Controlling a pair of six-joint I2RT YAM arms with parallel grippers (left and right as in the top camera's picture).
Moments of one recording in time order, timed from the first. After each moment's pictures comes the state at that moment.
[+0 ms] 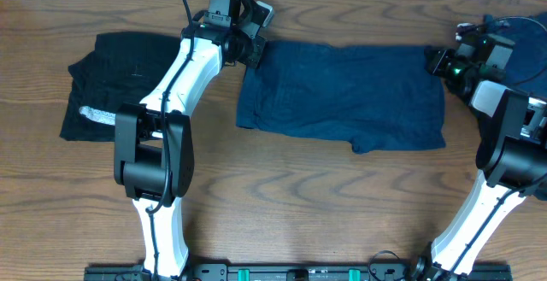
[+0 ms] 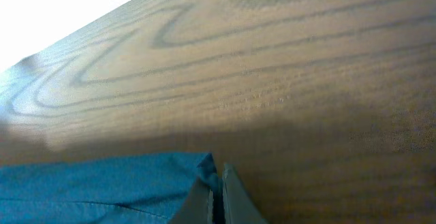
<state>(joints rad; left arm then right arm) -0.24 2.13 1.71 -0.57 0.33 0.20 -0.34 2.25 1.33 0.23 -0.64 0.18</state>
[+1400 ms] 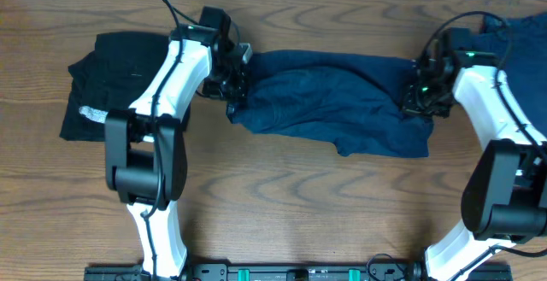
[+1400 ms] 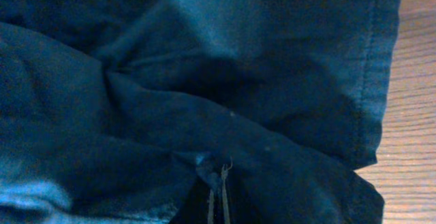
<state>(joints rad) -0.20 2.10 1.66 -1.06 0.33 -0.02 -0.06 1.86 1.34 -0.93 -0.16 0.13</state>
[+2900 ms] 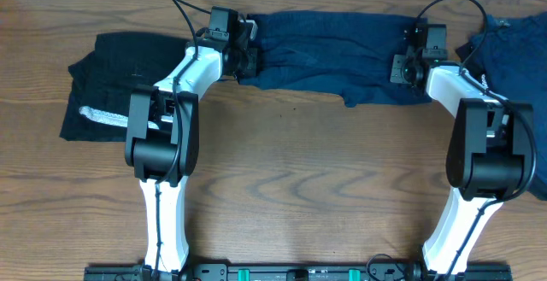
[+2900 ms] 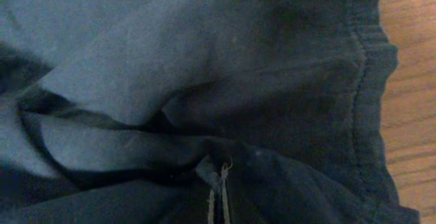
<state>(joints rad) -0.20 2.29 1.66 -0.45 0.31 -0.10 -0.04 2.12 1.34 -0.22 0.00 0.10</state>
